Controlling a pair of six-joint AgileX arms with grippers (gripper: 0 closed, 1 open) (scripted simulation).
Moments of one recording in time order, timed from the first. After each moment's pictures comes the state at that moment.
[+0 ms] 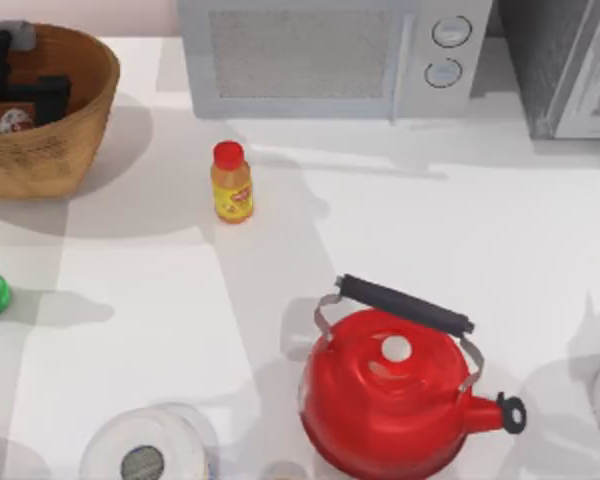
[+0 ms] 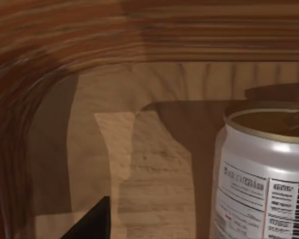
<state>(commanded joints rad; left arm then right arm) 0.07 2.56 2.28 -1.19 0.07 0.10 0.00 0.00 0.00 0.00 0.00 0.00</state>
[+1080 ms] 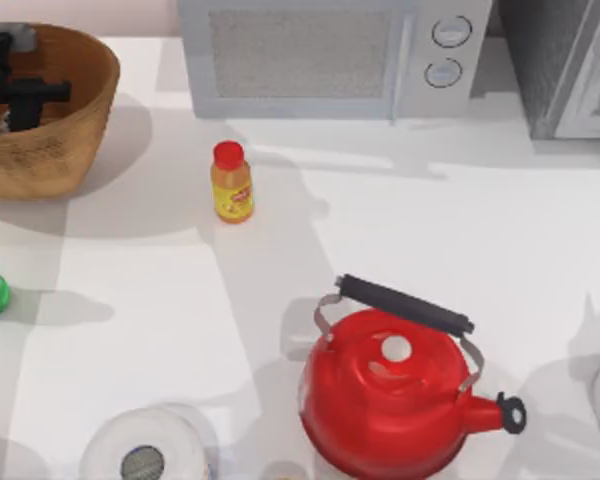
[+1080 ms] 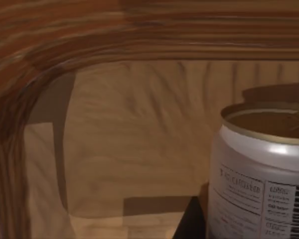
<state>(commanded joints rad) 0.07 2.56 2.28 -1.19 0.07 0.10 0.00 0.00 0.00 0.00 0.00 0.00</state>
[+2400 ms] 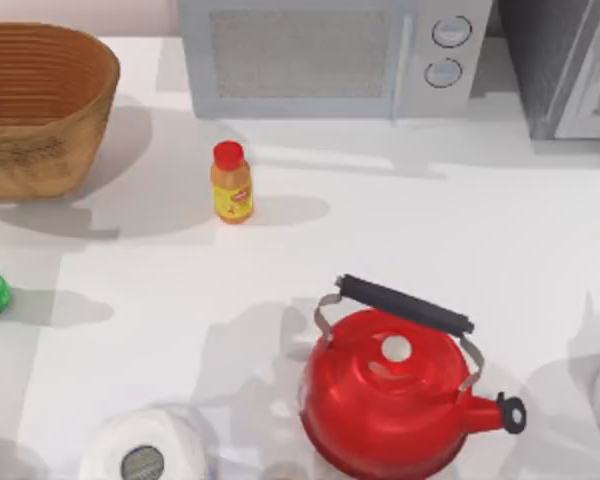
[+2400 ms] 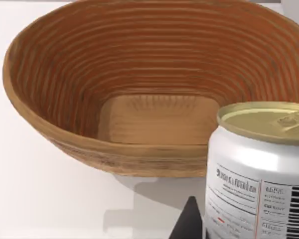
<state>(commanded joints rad) 0.03 1.02 0.93 -0.49 0.02 0.03 0.00 0.00 0.00 0.00 0.00 0.00</state>
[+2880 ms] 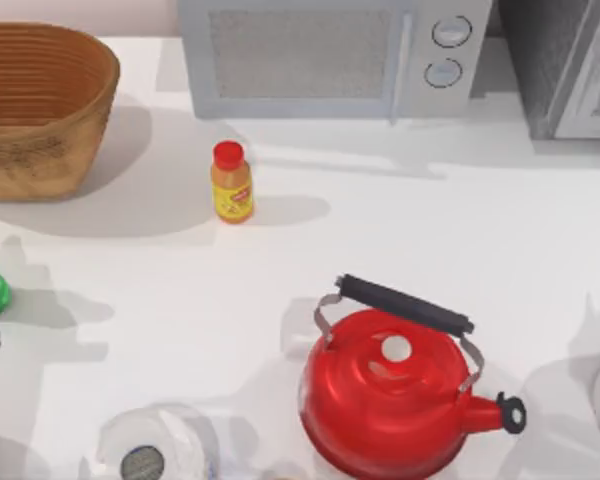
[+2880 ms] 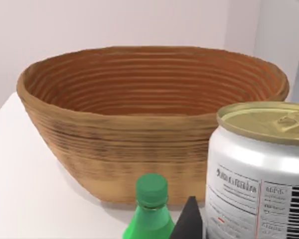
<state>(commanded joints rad) 0.01 0.20 0.18 -0.12 0.01 0.01 0.00 0.00 0.00 0.00 0.00 0.00</state>
